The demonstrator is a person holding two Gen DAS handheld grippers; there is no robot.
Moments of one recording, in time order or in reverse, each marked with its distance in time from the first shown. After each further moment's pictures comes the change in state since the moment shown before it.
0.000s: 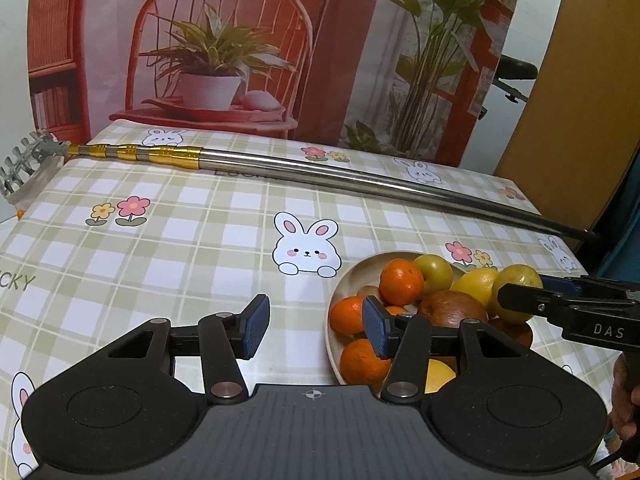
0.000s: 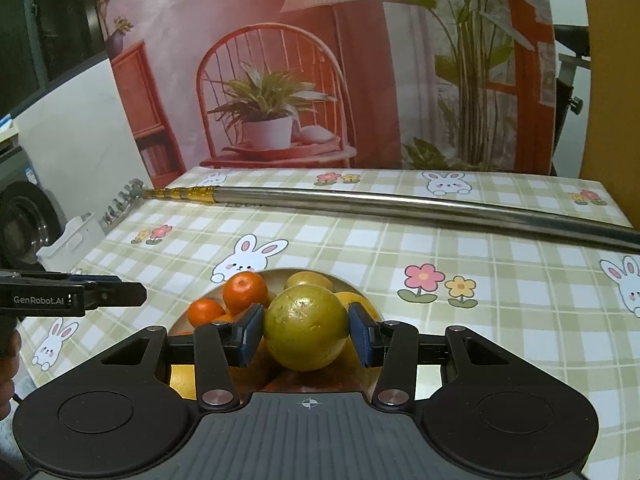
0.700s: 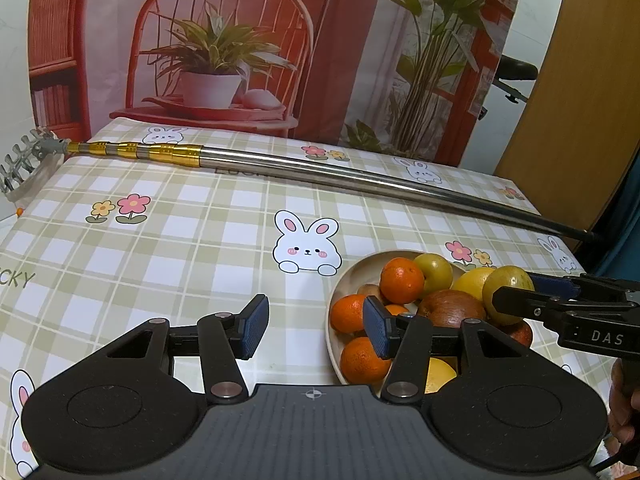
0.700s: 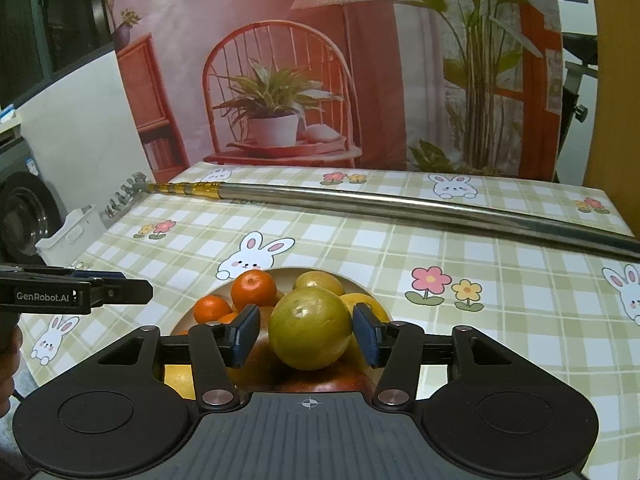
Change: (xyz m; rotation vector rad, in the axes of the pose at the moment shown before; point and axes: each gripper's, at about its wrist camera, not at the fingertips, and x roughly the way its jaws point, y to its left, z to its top) left arm -0.001 0.001 0.000 -0.004 0.002 -0.001; right arm 0.002 0.009 0.002 -0.031 0.003 -0.011
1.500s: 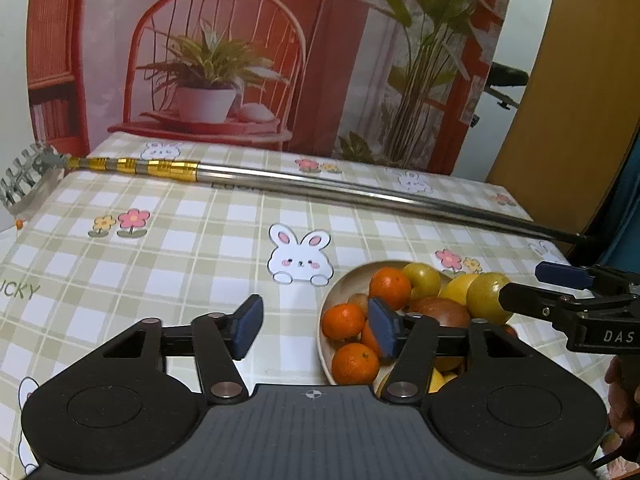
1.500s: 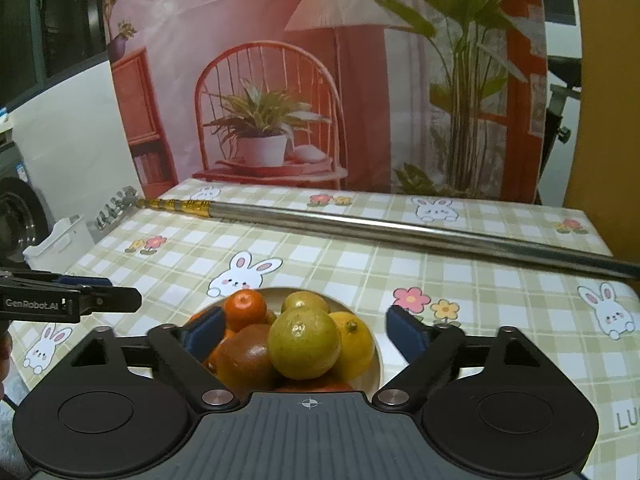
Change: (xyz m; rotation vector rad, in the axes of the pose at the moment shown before) left arm -0.016 -0.007 0.004 0.020 -0.041 -0.008; right arm -0.021 0.005 0.005 -0.016 -0.060 -0.055
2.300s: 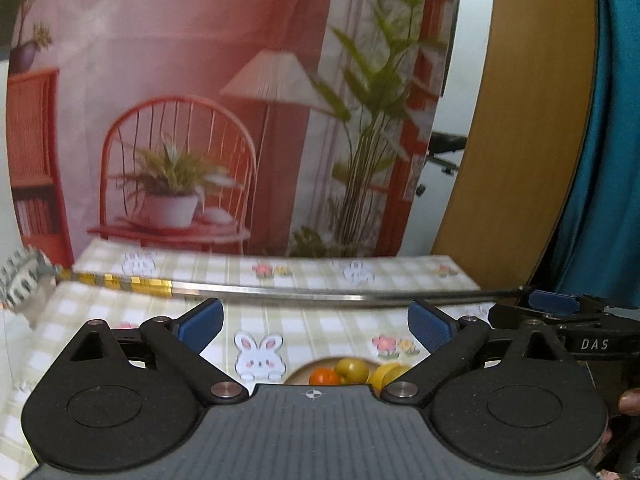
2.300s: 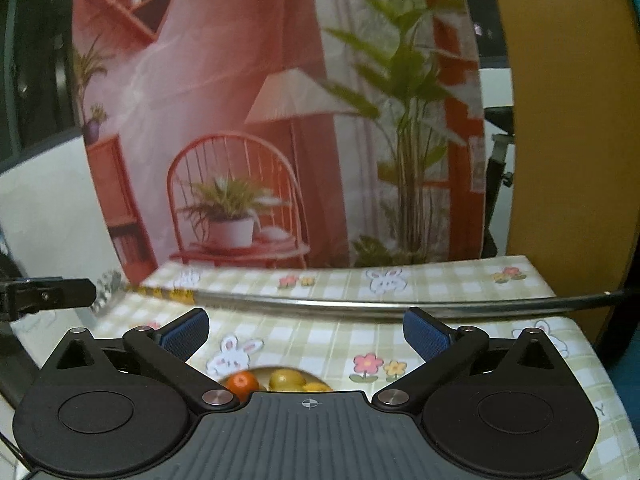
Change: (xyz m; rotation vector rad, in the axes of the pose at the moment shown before) left arm -0.098 -0.041 0.057 0.099 -0.221 -0.080; right arm -0.102 -0.005 0.050 0.108 -0.183 -0.094
